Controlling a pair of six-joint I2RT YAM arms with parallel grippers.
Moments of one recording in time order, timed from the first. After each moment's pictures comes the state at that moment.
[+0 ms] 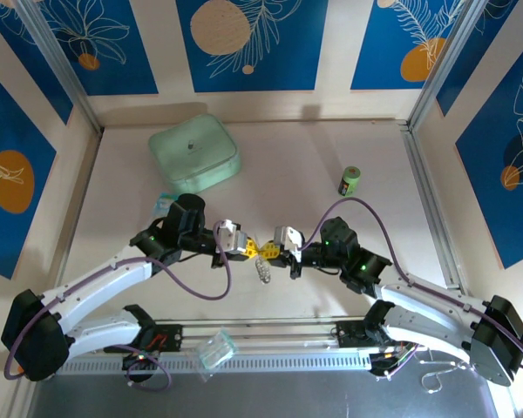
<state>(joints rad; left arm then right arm) -0.72 1.08 0.73 -0.18 0.83 0.61 0.85 0.91 0.48 0.15 -0.51 -0.25</state>
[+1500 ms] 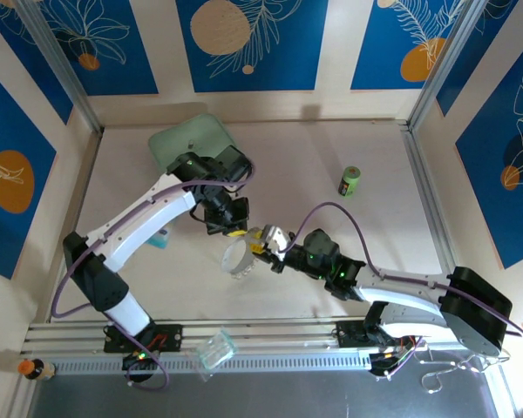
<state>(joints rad) -0.78 1.63 1.70 -1.42 0.27 -0.93 0.99 1.12 0.39 0.55 -0.08 -0.25</state>
